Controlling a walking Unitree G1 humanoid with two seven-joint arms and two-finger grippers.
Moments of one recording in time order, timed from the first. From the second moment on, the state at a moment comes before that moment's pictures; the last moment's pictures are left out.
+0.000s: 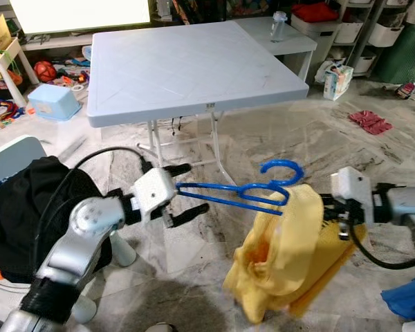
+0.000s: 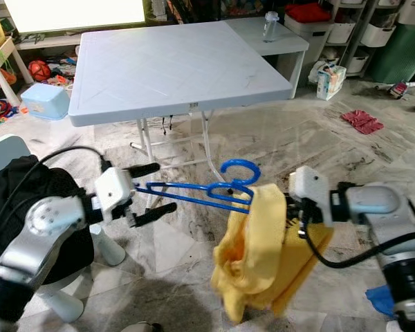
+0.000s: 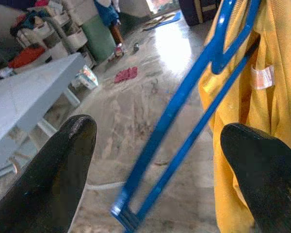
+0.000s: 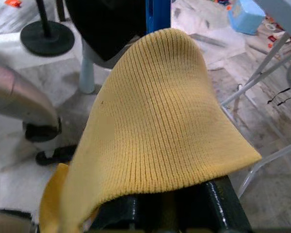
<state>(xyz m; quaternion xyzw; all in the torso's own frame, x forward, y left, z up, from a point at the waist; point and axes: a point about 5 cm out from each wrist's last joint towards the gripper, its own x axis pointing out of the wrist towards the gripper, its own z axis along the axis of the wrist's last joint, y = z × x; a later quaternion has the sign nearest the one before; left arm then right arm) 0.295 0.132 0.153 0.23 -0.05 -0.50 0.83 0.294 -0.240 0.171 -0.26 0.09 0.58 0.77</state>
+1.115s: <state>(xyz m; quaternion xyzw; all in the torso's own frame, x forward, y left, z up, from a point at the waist) 0.347 0.083 0.150 0.21 -0.02 -0.60 0.77 0.324 -0.247 0.175 -0.40 0.06 0.52 0.75</state>
